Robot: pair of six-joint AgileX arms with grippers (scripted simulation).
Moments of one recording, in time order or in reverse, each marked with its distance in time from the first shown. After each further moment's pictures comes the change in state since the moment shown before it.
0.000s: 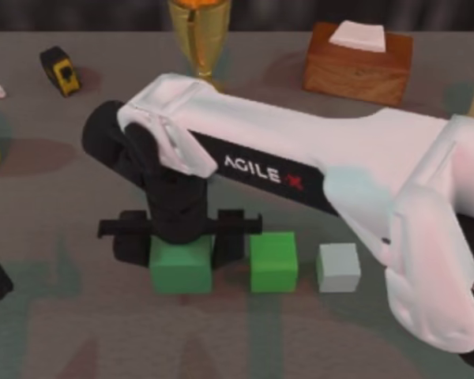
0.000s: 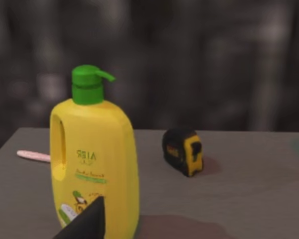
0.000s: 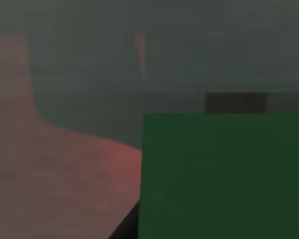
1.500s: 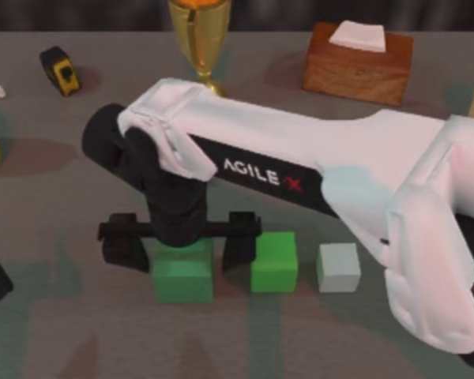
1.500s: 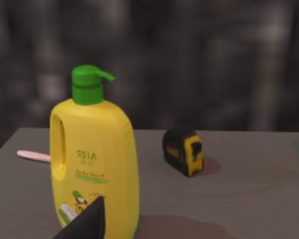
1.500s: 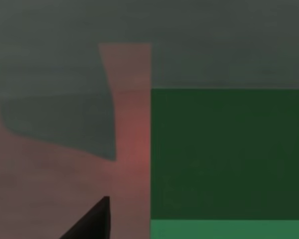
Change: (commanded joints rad) left arm 0.000 0.000 0.000 0.000 0.000 0.000; right arm 0.001 -0.001 -0.018 0.018 0.000 0.000
